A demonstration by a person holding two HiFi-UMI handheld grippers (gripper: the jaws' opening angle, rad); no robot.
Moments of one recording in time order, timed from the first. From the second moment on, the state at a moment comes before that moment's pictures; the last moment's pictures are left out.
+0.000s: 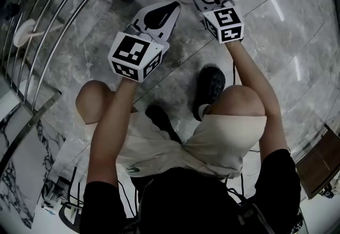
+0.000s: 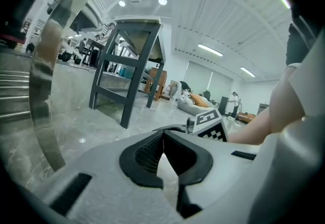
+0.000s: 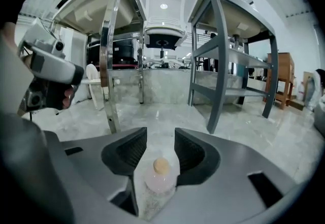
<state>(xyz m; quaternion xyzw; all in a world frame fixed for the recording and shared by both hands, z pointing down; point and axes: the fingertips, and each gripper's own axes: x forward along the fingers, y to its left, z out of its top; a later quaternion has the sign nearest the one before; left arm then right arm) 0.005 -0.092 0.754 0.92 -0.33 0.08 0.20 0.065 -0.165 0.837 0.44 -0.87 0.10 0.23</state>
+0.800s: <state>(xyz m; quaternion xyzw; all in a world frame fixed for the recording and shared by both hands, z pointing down) -0.008 -0.117 0.742 0.91 -0.37 0.04 0.20 0.083 -0.124 0.692 0.42 -0.89 0.06 0.16</state>
